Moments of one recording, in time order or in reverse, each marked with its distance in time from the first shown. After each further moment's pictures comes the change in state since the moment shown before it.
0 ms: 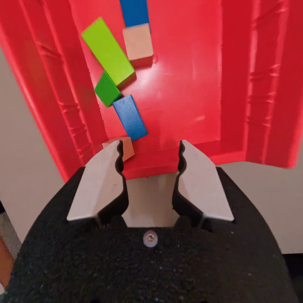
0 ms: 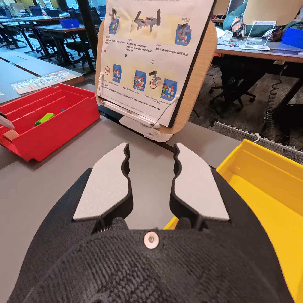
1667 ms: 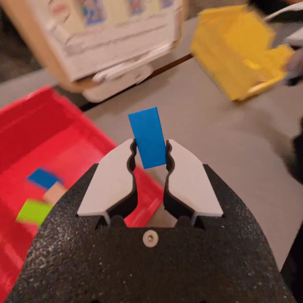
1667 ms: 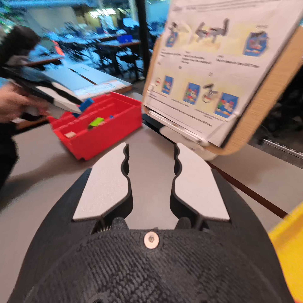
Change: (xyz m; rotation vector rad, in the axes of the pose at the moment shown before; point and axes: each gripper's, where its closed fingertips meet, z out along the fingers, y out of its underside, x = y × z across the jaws) left arm 0.138 -0.072 -0.079 0.556 0.463 0.500; right arm -0.072 -0.014 0.022 0.055 -0.277 0.004
